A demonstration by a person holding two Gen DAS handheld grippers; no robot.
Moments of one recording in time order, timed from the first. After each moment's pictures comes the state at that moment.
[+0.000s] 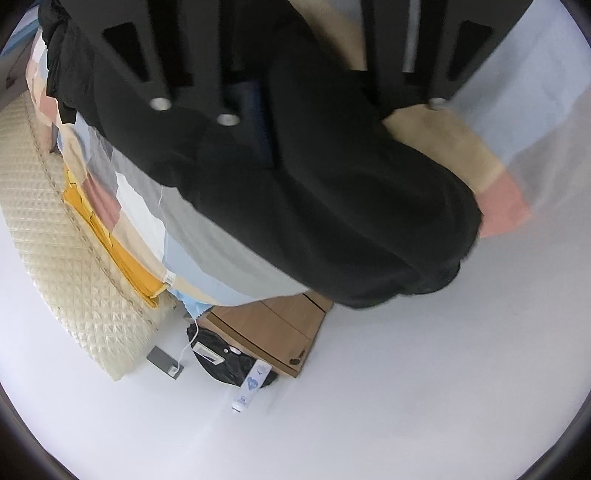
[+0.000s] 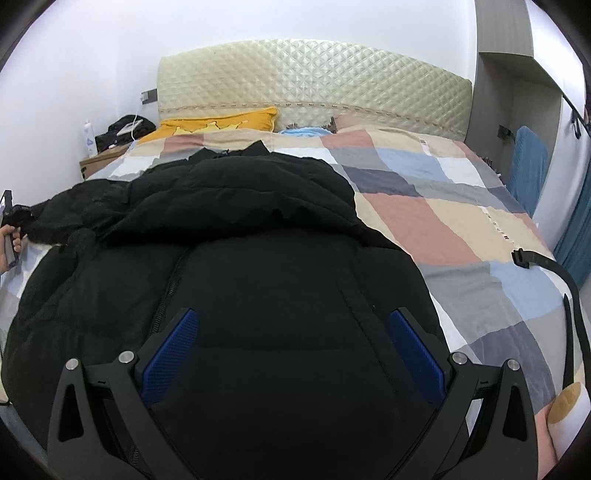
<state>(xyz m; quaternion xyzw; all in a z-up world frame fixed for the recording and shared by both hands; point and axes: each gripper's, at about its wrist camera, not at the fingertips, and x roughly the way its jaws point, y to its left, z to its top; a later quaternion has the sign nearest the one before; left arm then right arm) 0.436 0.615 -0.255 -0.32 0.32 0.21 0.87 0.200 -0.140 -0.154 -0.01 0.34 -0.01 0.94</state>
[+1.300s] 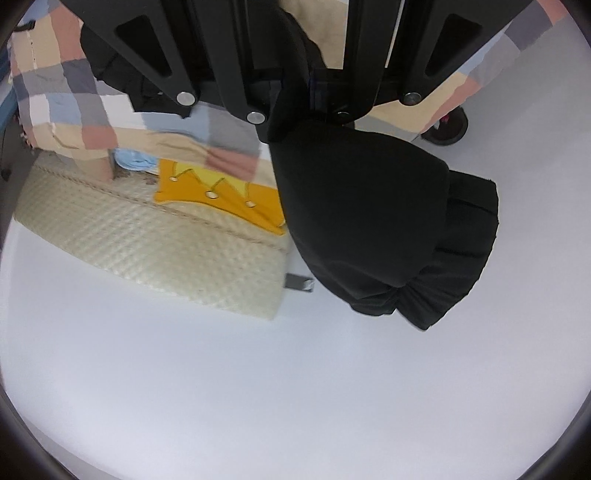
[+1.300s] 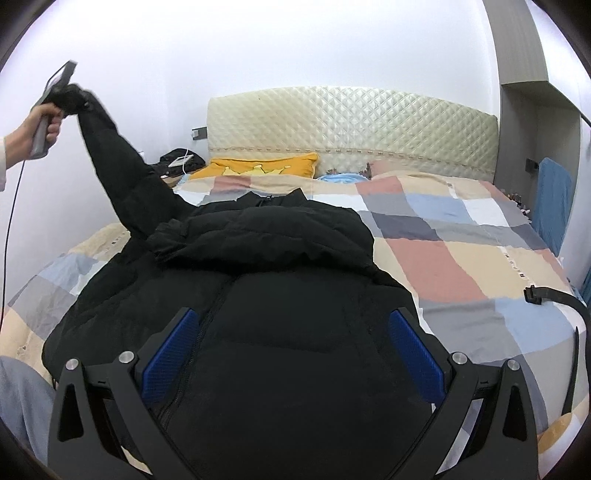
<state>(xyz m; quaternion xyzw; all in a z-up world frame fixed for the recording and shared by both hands) 0.384 0.327 0.110 -0.10 0.21 0.14 0.96 0.141 -0.167 -0.109 -0.01 0.27 0.09 0.96</state>
